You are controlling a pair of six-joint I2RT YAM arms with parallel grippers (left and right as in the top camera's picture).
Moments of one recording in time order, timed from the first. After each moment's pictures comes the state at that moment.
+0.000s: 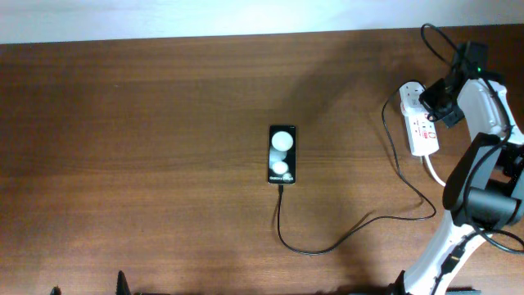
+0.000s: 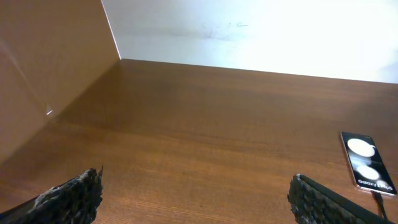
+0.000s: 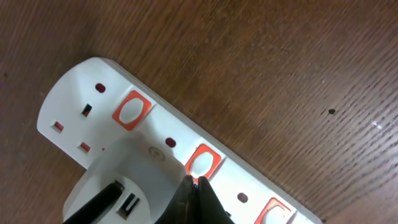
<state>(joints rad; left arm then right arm) -0.09 0.01 1.06 -1.32 -0.30 -0.07 -0.34 2.15 1.70 -0.78 0.06 0.63</state>
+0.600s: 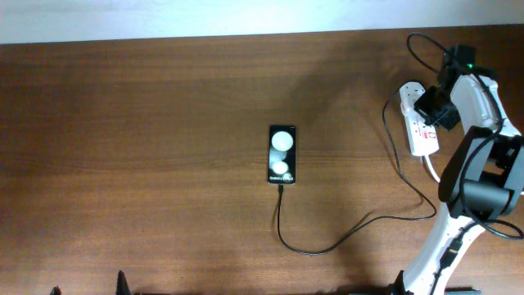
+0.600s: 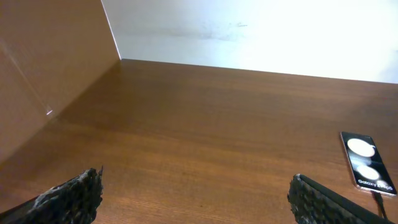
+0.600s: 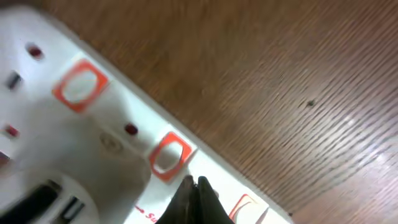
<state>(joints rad) -0.09 0.01 1.06 -1.32 -0.30 -0.07 -0.32 2.22 1.79 -0.92 0.14 0.54</state>
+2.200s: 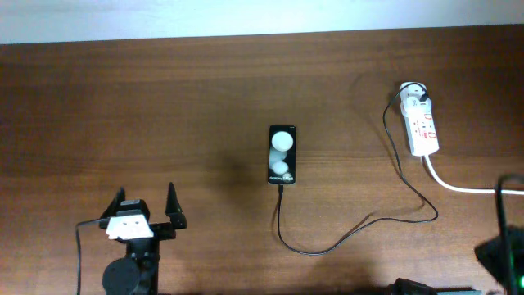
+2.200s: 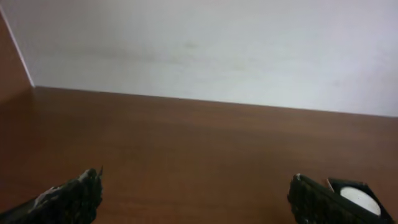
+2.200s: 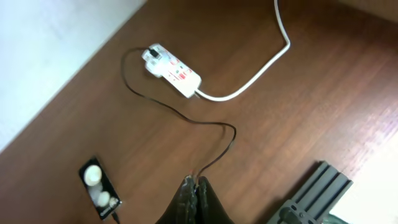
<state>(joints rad) -0.09 0.01 0.17 -0.22 -0.14 -0.07 -0.33 0.81 1.77 -1.69 0.13 0.54</state>
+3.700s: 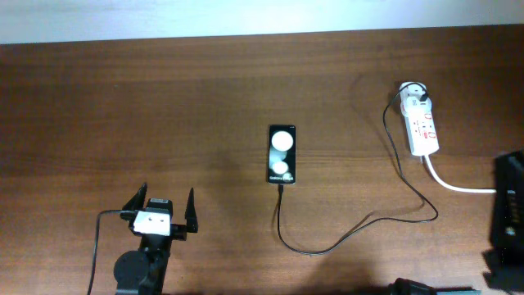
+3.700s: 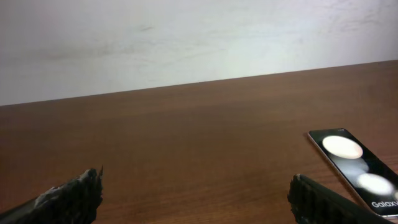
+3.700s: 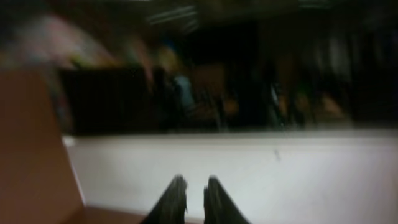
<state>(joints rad) -0.09 0.03 0.02 -0.08 0.03 0.09 -0.33 0.72 1.76 -0.74 -0.62 0.30</state>
